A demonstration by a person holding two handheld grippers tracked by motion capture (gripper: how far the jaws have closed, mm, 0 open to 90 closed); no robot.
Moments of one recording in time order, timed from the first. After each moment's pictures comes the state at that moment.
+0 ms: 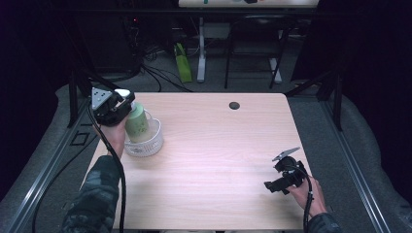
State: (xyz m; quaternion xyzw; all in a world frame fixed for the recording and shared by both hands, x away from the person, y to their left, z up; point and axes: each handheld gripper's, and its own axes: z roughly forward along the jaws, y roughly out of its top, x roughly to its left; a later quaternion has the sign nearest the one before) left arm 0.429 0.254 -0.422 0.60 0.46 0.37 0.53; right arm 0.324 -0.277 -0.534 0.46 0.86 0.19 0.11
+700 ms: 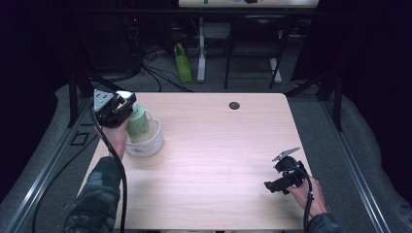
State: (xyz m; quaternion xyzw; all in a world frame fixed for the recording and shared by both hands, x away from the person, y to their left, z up) left arm 0.429 0.253 -0.428 0.60 0.46 0.37 0.53; right arm 0.324 -0.278 -0.534 0.46 0.86 0.19 0.11
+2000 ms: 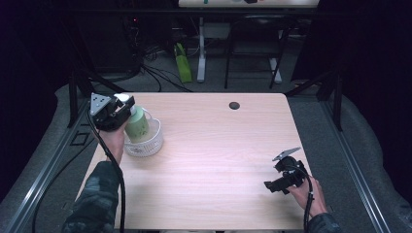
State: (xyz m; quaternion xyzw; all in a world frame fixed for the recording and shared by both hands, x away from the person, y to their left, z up) left arm 0.418 0.257 -0.429 0.61 0.46 0.37 0.54; right arm 0.323 -0.277 -0.532 0.45 0.86 0.20 0.12
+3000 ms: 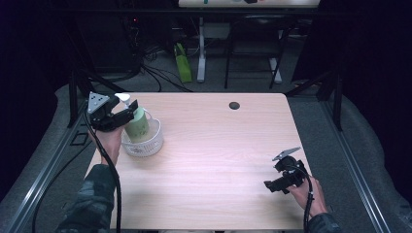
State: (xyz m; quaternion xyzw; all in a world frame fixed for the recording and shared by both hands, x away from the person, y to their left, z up) left arm 0.409 0.259 -0.418 0.62 0.47 0.35 0.52; right arm 0.323 -0.276 -0.530 0.45 0.86 0.20 0.12
